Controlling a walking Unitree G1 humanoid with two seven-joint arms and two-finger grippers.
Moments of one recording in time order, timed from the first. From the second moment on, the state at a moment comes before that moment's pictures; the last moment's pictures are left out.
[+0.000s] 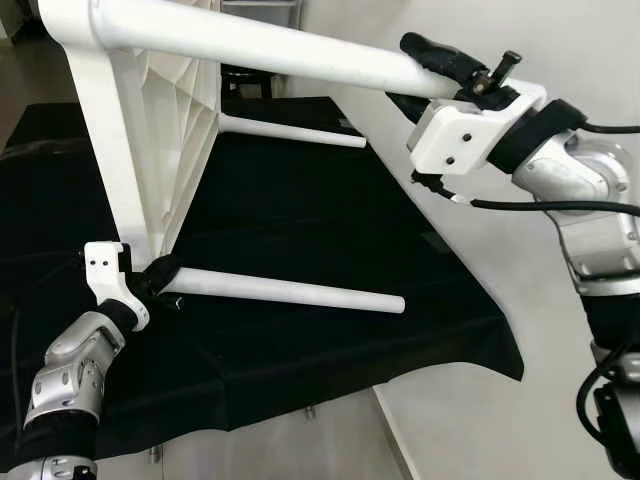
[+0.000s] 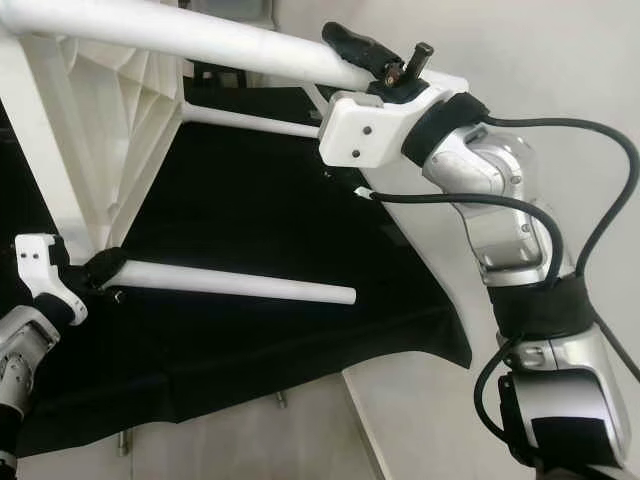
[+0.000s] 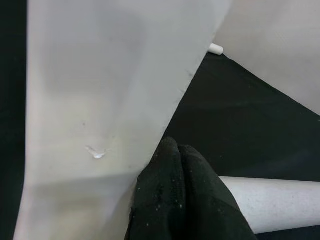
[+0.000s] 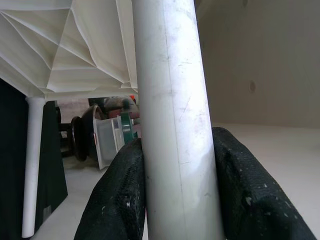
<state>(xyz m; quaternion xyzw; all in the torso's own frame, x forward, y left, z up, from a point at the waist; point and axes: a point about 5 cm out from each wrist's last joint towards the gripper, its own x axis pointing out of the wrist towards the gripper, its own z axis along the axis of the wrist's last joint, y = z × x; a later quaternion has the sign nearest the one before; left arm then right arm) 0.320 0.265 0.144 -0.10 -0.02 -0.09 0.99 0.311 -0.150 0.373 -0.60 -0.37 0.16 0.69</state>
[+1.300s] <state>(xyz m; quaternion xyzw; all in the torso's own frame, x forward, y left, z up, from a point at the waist) 0.368 0.284 0.194 -0.04 -0.05 -0.07 1.00 0.325 -0.141 0.407 -0.62 -0.40 0.15 0.66</state>
